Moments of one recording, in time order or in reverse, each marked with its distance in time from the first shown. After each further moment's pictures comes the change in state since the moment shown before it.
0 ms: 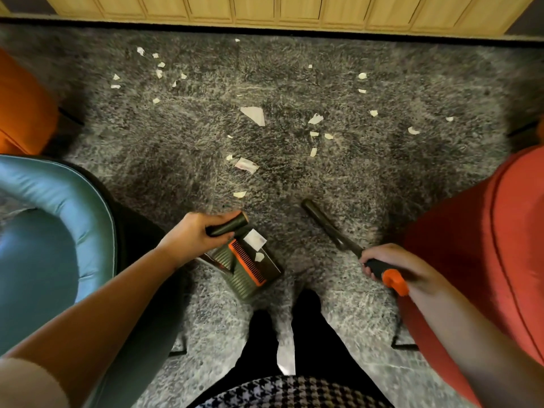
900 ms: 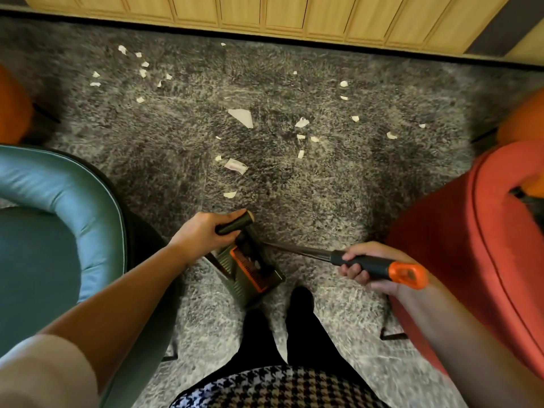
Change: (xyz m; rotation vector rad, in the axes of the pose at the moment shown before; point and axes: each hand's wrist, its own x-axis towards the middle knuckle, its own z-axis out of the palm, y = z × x) left_hand -0.020 -0.027 0.008 0.047 -0.037 -0.038; right_hand -0.057 0.020 0.066 0.333 -0.263 0.150
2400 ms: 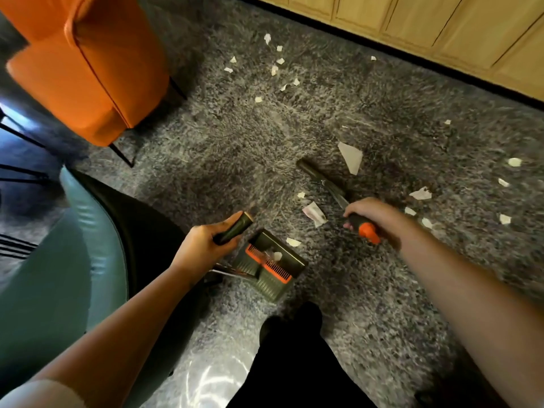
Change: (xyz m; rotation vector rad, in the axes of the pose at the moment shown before) left_hand 0.194 -0.090 -0.149 -0.259 0.581 -0.522; right_hand 0.259 -0.455 0.223 -1.045 0.186 -0.286
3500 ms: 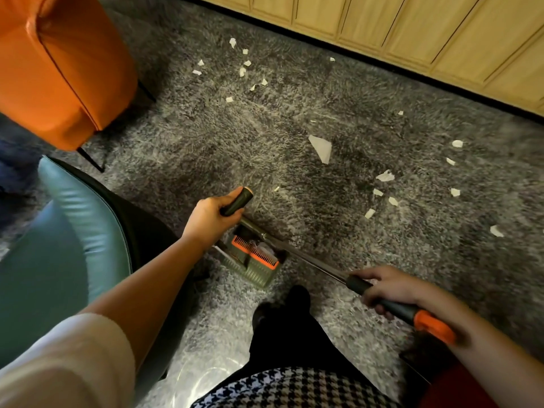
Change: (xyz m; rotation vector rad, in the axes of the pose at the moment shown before) left_hand -0.011 -0.009 0.011 0.060 -0.003 0.128; right_hand -0.188 0.151 0.029 -0.102 -0.254 0.051
